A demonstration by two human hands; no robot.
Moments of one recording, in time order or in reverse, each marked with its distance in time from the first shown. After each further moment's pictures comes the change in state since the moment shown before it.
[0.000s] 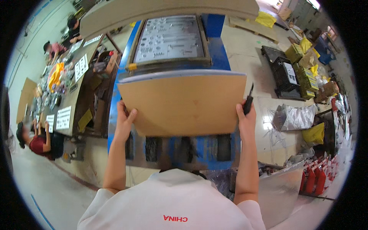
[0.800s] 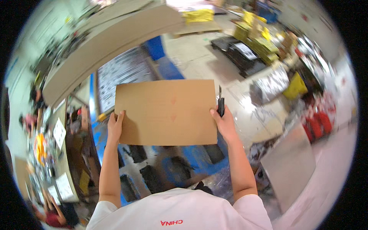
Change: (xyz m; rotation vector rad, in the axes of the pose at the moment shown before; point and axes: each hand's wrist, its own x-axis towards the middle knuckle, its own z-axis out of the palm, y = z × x) left_hand 0.173 -0.015 0.079 0.552 -0.036 0.094; right_hand -0.018 0.024 0.002 -0.077 0.243 0.208
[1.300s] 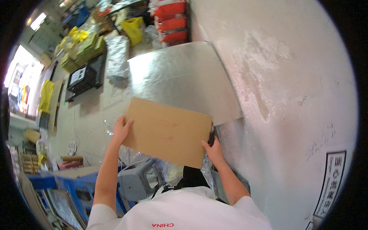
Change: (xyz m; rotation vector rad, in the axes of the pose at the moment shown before) left_hand -0.529 0.415 0.664 0.262 -1.285 0.995; right_hand -0.436 0.301 -0.554 0.115 1.127 0.718
